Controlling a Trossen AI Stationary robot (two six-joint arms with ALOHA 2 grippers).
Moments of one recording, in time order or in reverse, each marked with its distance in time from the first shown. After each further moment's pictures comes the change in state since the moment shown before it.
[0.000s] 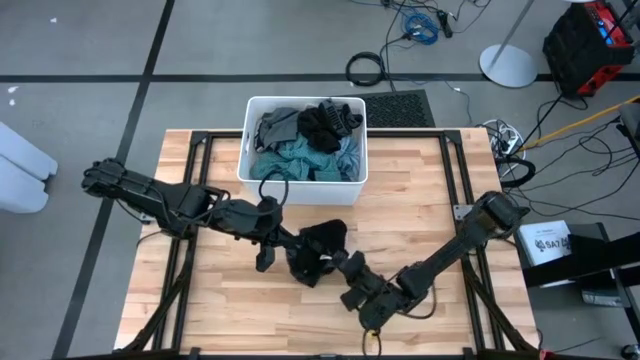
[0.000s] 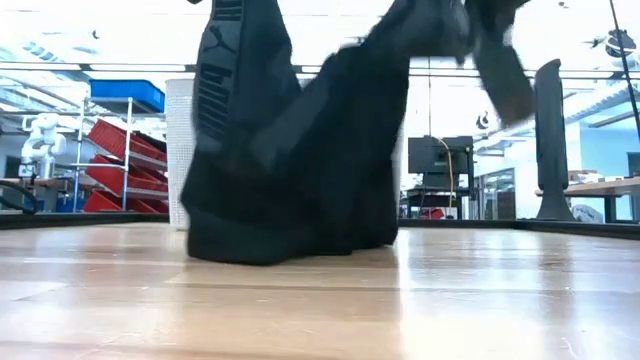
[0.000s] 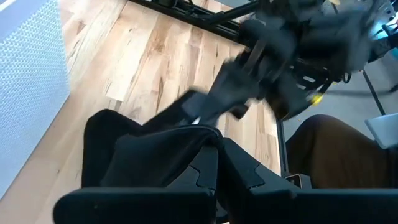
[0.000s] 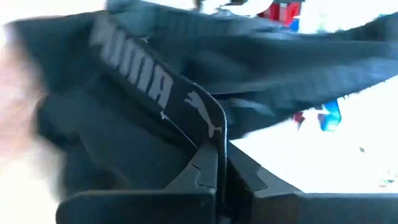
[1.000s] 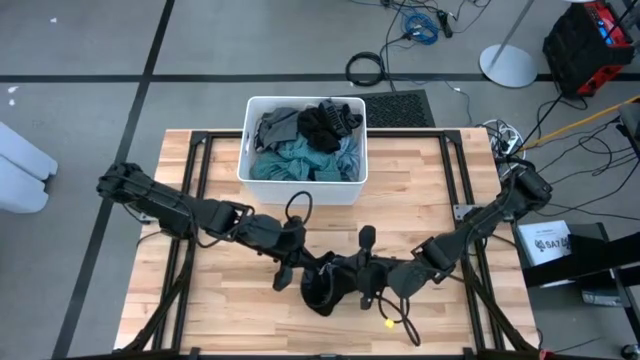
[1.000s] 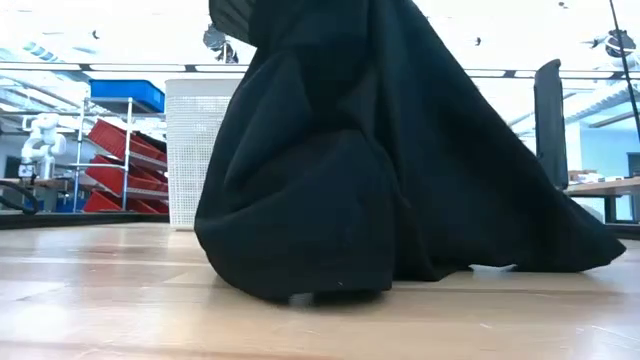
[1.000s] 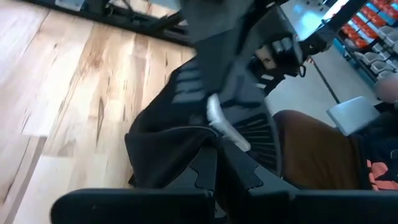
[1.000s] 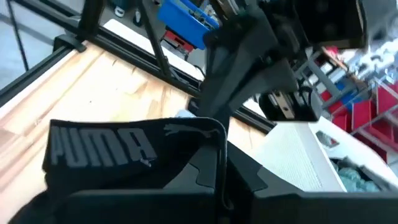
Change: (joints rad) left arm -0.021 0.178 -0.027 0.315 0.136 0.093; right arm -0.052 -0.326 0.000 0.026 -0.420 0.446
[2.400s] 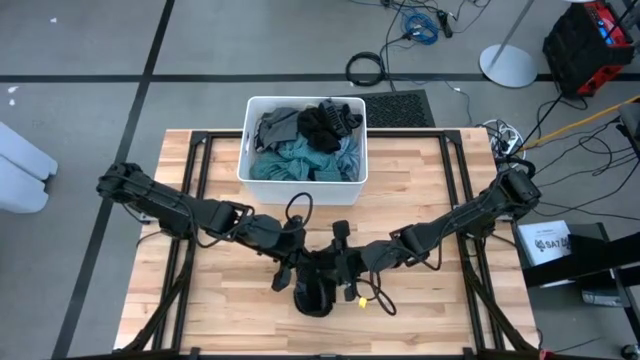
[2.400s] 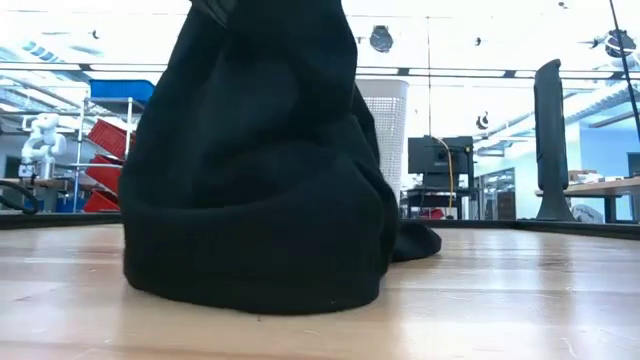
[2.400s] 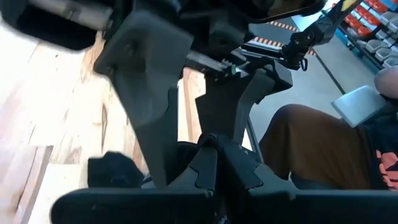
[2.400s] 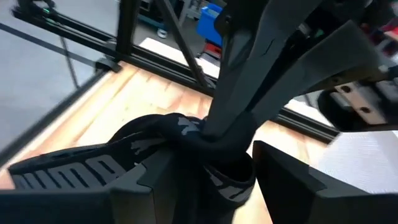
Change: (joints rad) left arm 0.003 0.000 0.000 0.001 -0.002 0.068; right arm -0.176 0.090 -0.001 0.135 -0.364 0.076
